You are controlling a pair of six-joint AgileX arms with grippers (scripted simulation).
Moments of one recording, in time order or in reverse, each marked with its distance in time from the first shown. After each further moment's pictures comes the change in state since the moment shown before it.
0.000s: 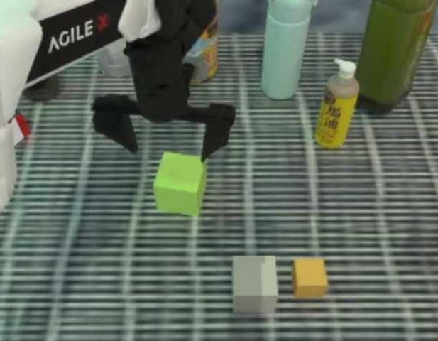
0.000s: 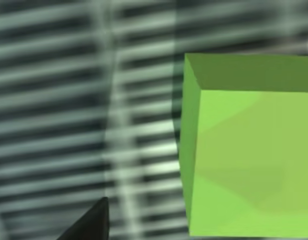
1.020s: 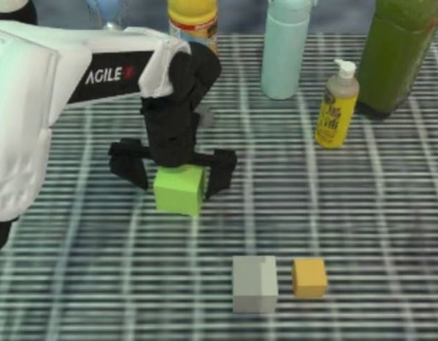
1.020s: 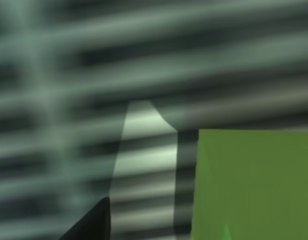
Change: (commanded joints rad) left arm -0.004 0.115 -0.188 0.290 0.001 -0.001; right arm -0.010 -0.024 -0.017 0.015 -0.004 -0.009
